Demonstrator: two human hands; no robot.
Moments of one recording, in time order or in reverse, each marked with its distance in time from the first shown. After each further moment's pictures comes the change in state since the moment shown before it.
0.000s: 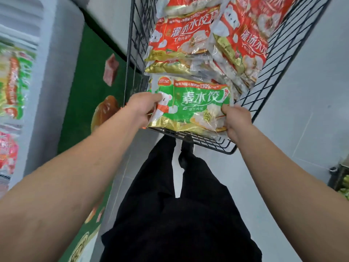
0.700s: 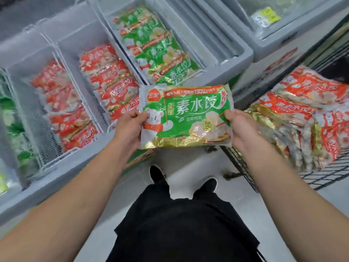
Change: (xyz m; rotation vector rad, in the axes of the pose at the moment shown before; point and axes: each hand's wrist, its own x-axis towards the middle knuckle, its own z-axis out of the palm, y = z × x) left_hand -0.213 -0.178 -0.255 -0.819 0.463 0.448; right_hand -0.256 0.014 0.170 -0.330 -0.585 -0.355
